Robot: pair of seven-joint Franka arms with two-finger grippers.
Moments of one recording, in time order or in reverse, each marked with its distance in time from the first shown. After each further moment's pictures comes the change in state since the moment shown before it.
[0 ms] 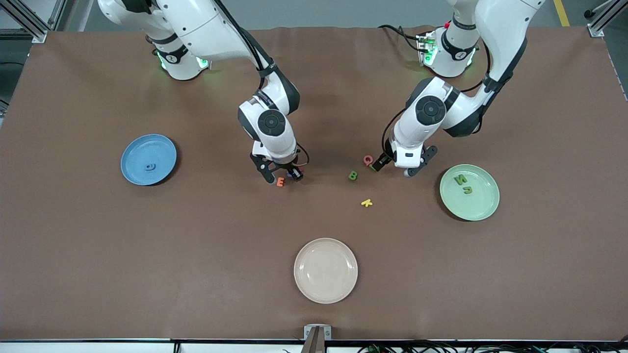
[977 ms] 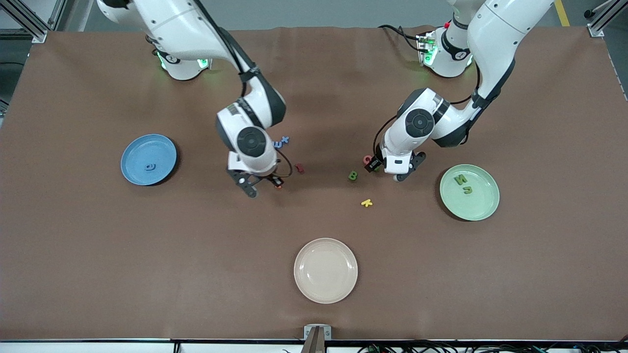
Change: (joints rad) left arm -0.030 0.138 0.005 0.065 0.050 0.008 -0.011; right arm -0.144 -0.095 -0.026 0.093 -0.008 -0.401 -0.339
